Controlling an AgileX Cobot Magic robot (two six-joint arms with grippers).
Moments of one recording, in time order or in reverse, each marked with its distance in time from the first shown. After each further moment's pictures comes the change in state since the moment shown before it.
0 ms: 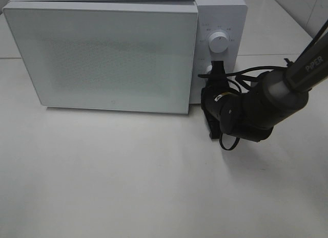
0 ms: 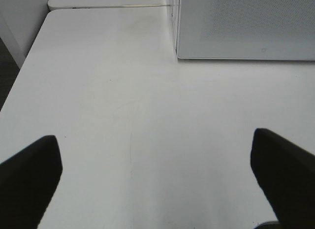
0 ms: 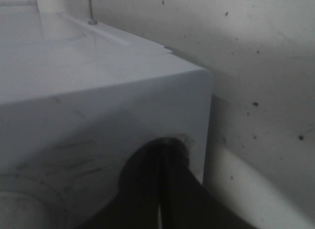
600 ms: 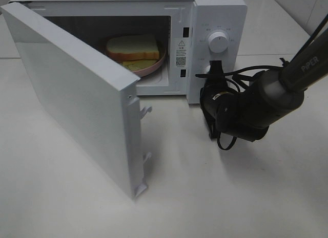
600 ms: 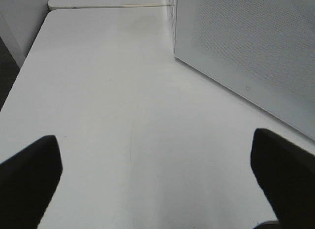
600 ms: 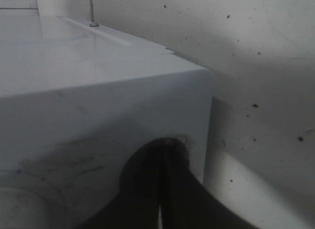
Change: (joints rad) left arm 0.000 0.000 0.000 0.000 0.000 0.000; right arm 0.012 0.005 -0.022 0.066 0.003 -0.064
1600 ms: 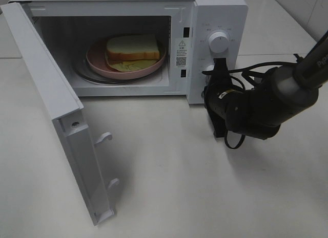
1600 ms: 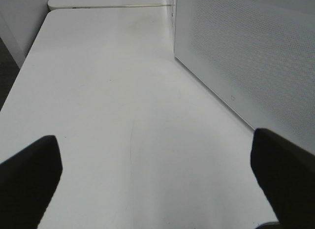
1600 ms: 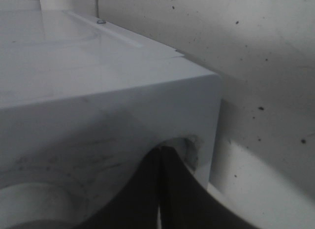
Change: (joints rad) left arm 0.000 0.000 0.000 0.000 0.000 0.000; right arm -0.020 -0.054 0.060 -0.085 0.017 0.039
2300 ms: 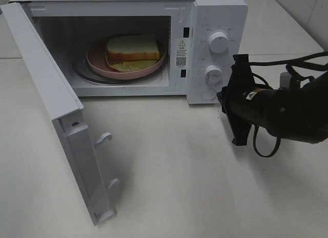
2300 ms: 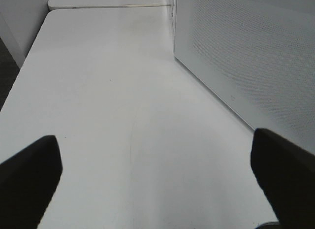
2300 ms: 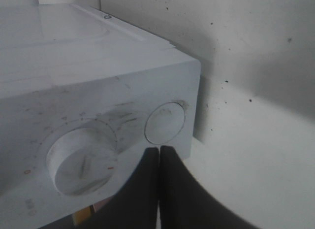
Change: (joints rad) left arm 0.000 0.000 0.000 0.000 0.000 0.000; right arm -0.013 -0.260 0.228 -0.100 0.119 0.081
